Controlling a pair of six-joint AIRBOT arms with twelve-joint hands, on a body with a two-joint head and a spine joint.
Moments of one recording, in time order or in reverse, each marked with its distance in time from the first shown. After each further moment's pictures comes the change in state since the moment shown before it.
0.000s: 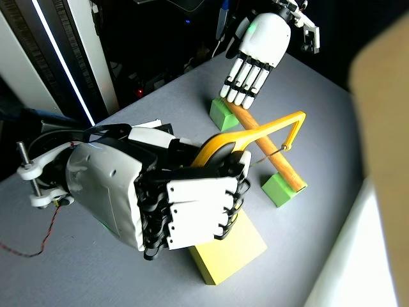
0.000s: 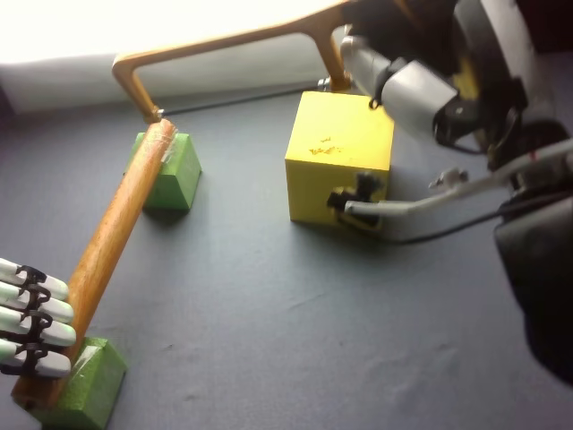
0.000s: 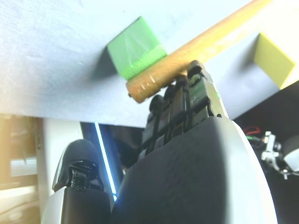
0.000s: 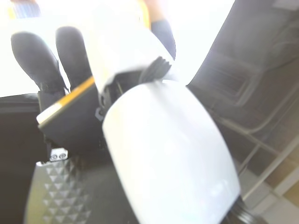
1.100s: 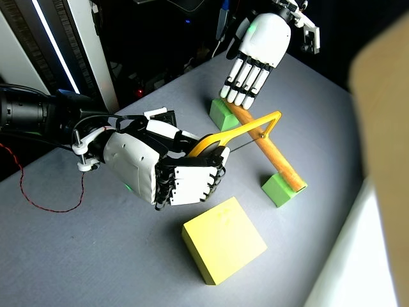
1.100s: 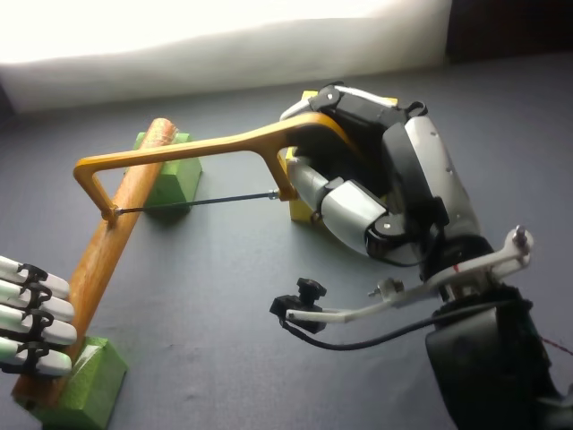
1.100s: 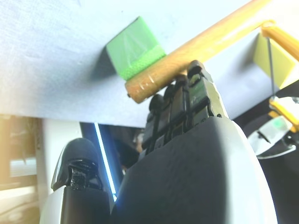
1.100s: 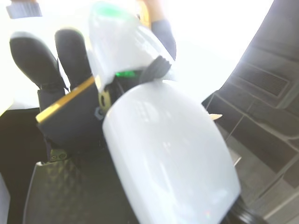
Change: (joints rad) left arm -0.004 -0.001 0.000 0.000 0.001 0.000; right arm -0.100 -0.173 -0.012 0.089 0.083 -0.052
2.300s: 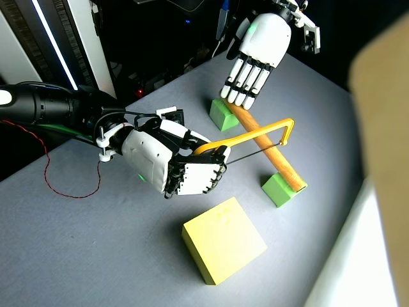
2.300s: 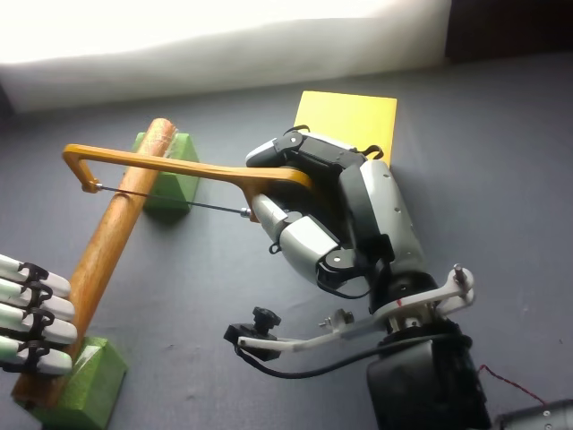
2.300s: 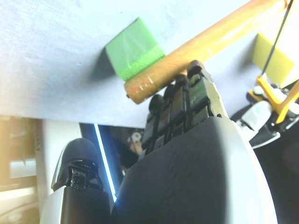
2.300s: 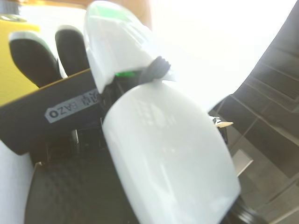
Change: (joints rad) left arm -0.002 -0.001 0.000 0.000 0.001 0.000; right arm 0.000 -0.149 0.082 0.077 0.032 -0.020
